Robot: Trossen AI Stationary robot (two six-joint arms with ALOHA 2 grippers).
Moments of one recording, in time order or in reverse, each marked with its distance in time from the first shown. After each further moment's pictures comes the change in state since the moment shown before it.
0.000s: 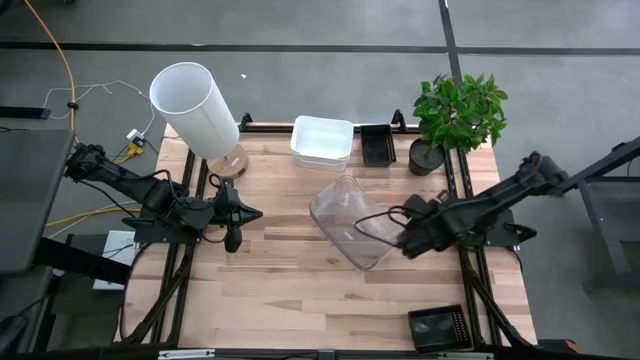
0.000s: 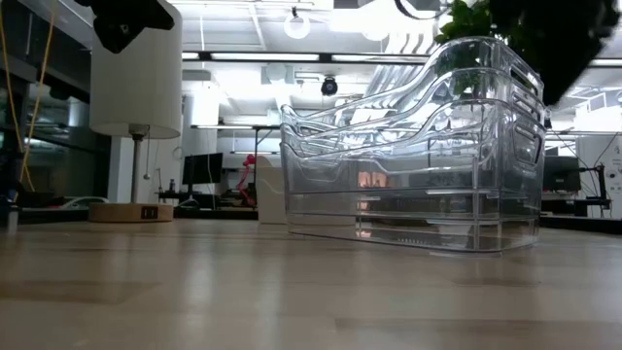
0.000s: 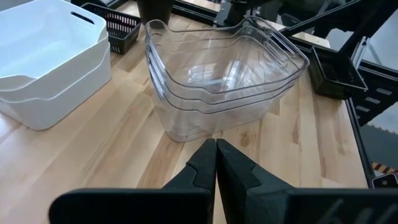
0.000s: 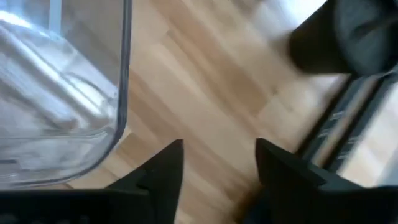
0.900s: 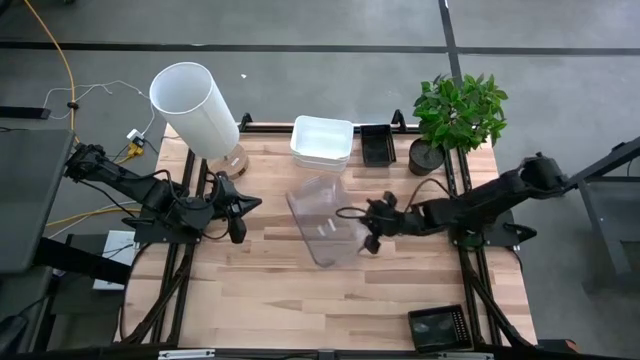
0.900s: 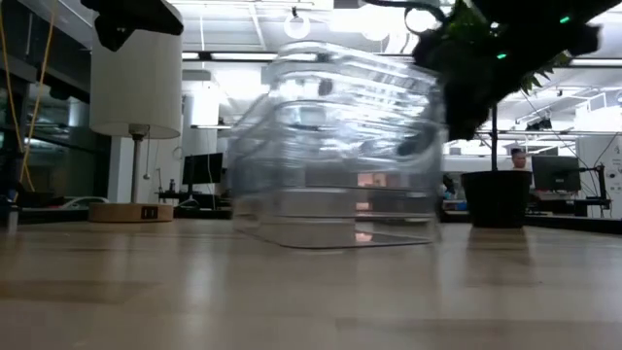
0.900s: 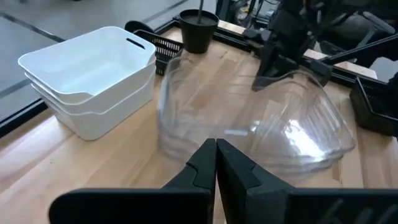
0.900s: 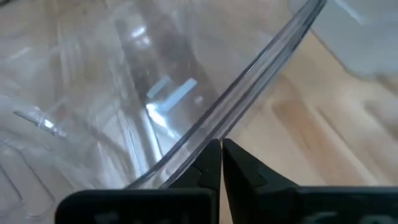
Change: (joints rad) left arm 0.000 0.000 0.000 0.002 -0.188 -0.026; right arm -0.214 -0.020 -0.534 1.475 0.009 -0.758
